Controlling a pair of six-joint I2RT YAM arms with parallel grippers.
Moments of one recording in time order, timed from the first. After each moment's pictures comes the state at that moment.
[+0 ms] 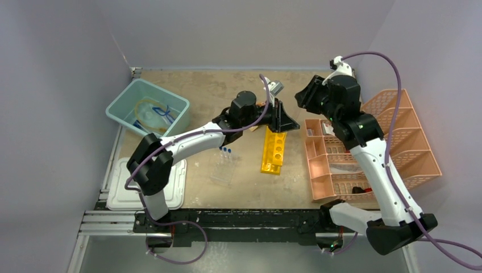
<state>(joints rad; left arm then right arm) -0.85 1.79 1.33 0.40 0.53 -0.67 0.35 1.11 1.35 -0.62 0.13 0.53</state>
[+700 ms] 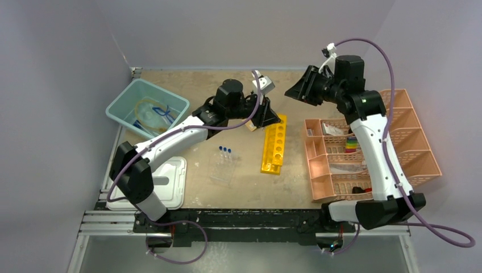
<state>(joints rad) -0.77 1.65 1.40 0.01 0.53 -0.21 0.20 1.32 1.61 -0.85 -0.33 0.54</state>
